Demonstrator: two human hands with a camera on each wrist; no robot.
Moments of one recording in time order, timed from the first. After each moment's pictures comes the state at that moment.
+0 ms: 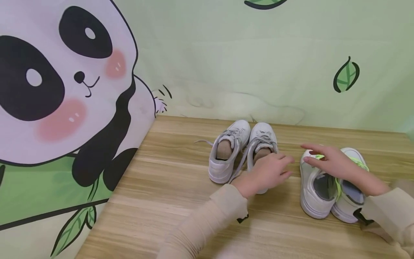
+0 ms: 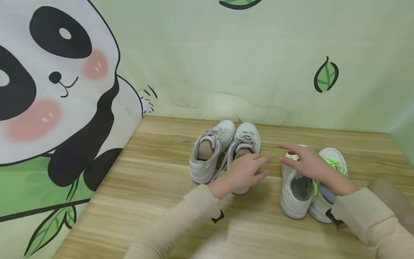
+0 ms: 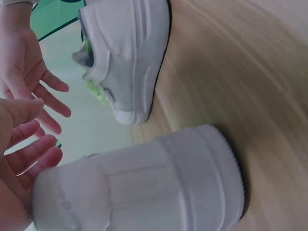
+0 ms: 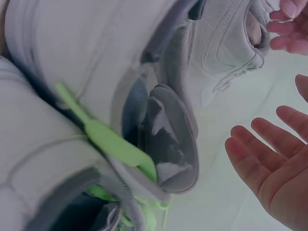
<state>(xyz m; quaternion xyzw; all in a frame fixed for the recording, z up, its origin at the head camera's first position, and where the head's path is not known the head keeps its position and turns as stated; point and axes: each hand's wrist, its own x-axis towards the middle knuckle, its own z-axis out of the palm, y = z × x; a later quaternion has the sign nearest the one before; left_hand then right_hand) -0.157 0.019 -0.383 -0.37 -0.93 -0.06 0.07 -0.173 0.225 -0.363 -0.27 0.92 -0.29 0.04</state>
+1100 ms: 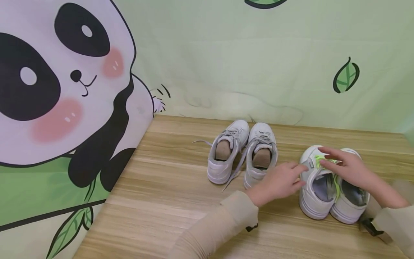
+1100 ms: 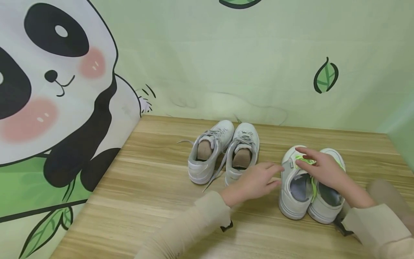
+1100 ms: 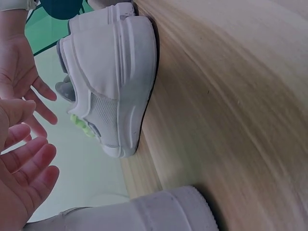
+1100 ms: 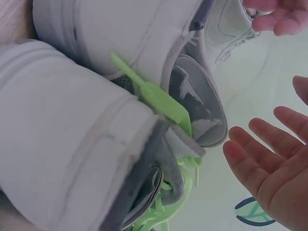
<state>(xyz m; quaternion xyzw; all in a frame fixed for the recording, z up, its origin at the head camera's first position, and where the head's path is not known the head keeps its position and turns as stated) -0.149 0.049 -0.404 -0.39 -0.91 -0.09 0.07 -0.166 0.263 -0.381 -0.23 0.92 -0.32 -0.03</state>
